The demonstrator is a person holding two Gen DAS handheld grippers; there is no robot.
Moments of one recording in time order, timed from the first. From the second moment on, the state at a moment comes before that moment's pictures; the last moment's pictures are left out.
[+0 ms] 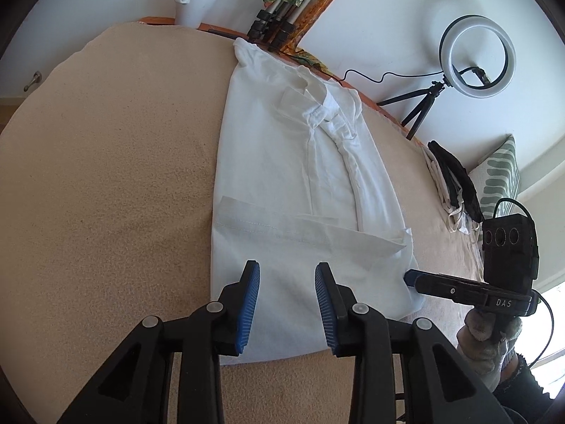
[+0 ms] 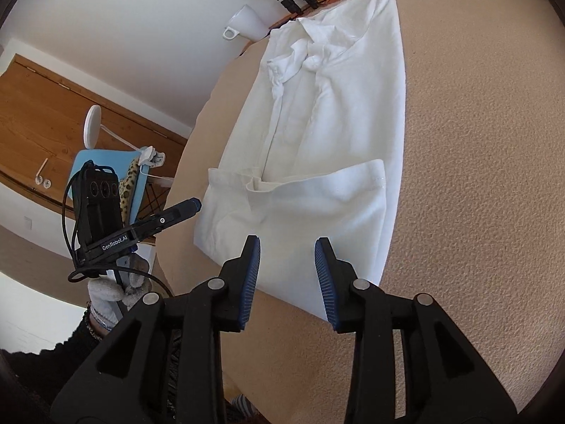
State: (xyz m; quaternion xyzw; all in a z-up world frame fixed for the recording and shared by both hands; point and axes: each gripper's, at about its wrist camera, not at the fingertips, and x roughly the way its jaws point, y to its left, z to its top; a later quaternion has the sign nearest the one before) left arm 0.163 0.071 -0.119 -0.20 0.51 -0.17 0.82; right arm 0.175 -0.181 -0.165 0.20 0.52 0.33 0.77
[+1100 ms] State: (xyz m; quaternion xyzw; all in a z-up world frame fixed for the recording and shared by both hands) left arm 0.185 0.075 -0.117 -0.09 0.47 -0.09 0.87; right arm 0.199 -0.191 -0.160 0.07 0.47 0.18 0.86
